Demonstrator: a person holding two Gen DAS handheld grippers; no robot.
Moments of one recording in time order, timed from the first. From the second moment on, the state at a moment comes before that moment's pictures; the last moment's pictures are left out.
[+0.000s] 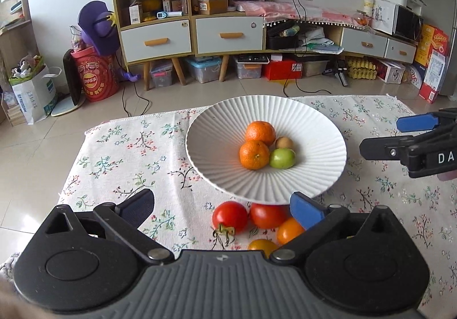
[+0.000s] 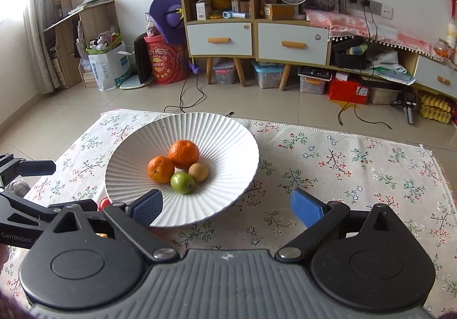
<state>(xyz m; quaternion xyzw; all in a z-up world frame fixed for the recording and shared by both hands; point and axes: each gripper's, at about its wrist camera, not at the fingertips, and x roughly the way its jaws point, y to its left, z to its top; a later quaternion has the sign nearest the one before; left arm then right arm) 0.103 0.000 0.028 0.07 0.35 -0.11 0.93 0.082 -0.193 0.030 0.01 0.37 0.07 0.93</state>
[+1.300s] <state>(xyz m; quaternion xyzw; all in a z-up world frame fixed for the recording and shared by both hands) 0.003 -0.001 -0.043 0.08 0.43 -0.19 0.88 -0.005 -0.198 -0.037 -0.05 0.45 0.12 0.88</state>
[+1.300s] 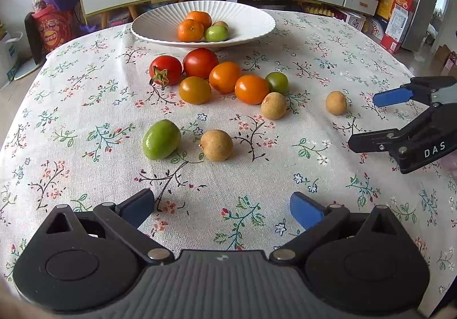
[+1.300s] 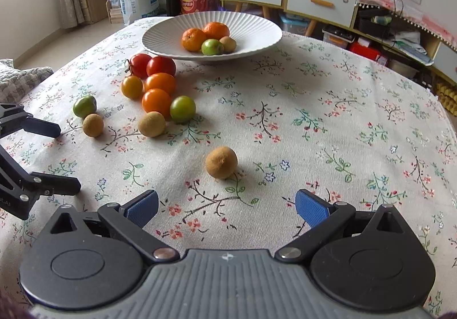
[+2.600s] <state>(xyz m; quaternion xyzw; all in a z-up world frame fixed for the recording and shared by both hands) 0.021 0.001 -0.038 0.01 0.39 -0.19 0.90 0.017 -0.188 -0.028 -0.04 0.45 0.12 0.88</state>
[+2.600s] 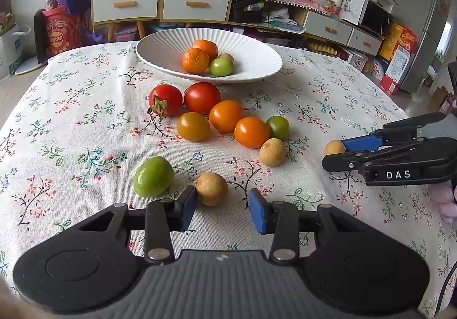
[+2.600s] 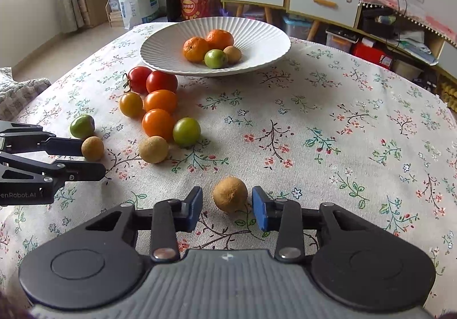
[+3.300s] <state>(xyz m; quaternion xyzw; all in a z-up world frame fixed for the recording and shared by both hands) 0.023 0.003 -0.020 0.00 0.37 -0.19 0.91 0.025 -0.187 -0.008 -0.03 0.43 0.11 0.90</state>
